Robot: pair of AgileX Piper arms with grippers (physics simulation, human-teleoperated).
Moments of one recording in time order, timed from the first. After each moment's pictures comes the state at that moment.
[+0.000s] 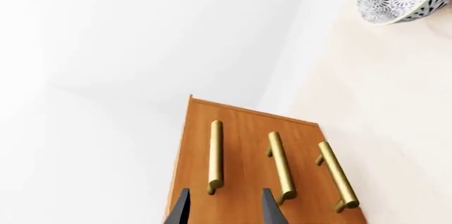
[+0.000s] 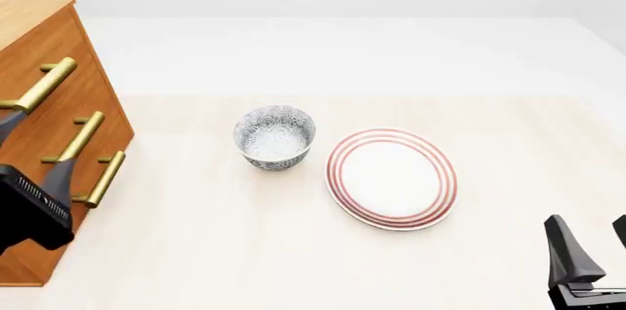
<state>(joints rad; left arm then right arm) 0.06 0.62 -0.31 -0.19 1.31 0.00 0.01 -0.01 0.00 0.00</state>
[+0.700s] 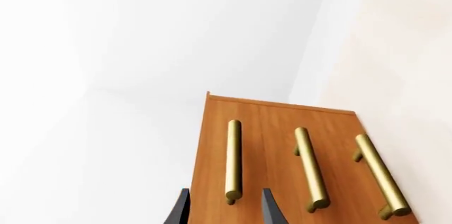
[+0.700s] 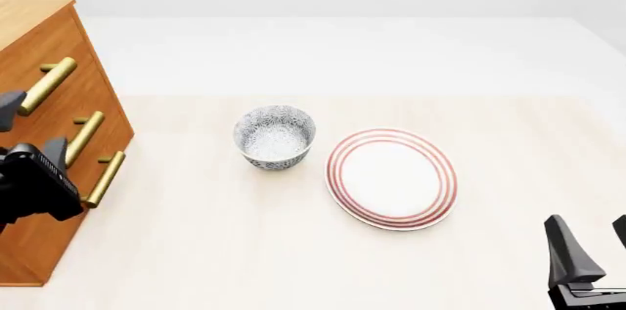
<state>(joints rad) 0.13 0.84 -0.33 -0.45 1.45 0.00 0.01 -0.01 0.00 0.00</state>
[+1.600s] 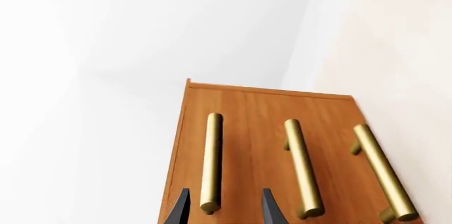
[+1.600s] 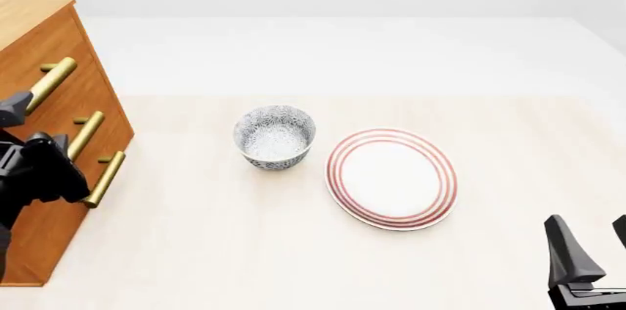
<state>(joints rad) 0.20 1.10 -0.36 -0.64 1.47 0.00 0.01 -0.01 0.00 0.00</state>
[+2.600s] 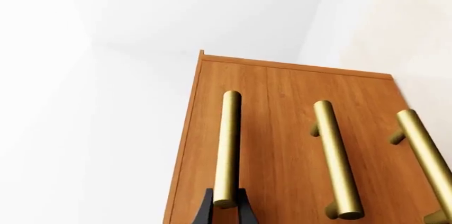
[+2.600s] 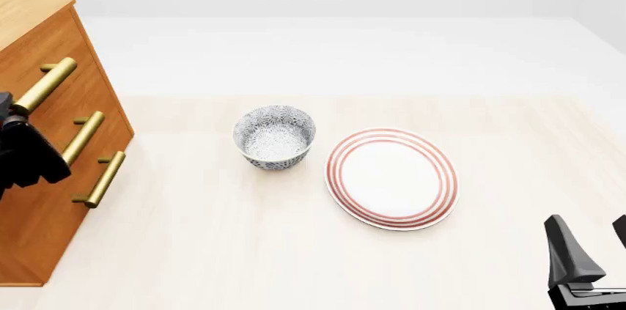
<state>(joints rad) 0.32 1.20 -0.43 -0.72 1.47 0.00 0.01 -0.01 0.00 0.00</state>
